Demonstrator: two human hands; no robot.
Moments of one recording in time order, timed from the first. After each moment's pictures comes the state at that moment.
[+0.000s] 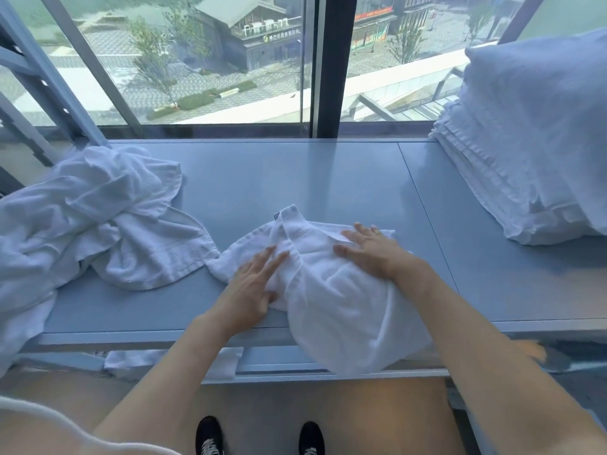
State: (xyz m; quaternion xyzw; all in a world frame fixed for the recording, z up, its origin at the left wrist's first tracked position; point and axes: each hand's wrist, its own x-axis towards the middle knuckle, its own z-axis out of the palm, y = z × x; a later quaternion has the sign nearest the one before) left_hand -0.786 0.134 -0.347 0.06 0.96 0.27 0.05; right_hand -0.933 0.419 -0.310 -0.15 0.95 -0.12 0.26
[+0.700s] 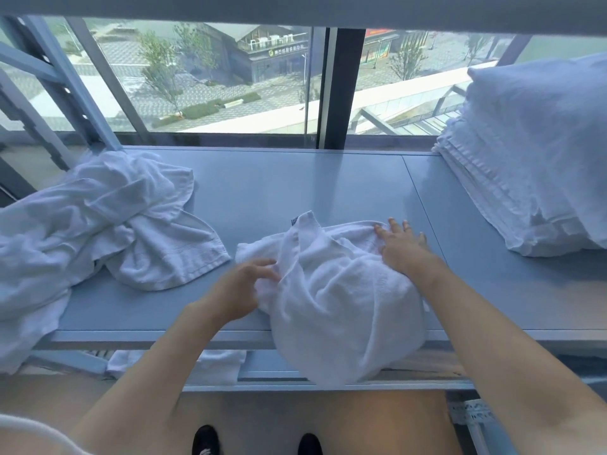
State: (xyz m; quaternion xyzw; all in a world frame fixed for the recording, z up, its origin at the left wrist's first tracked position) left_hand -0.784 0.107 -0.314 0.05 0.94 0.34 0.05; right_hand -0.962 0.440 -0.312 -0.09 0.98 0.02 0.19
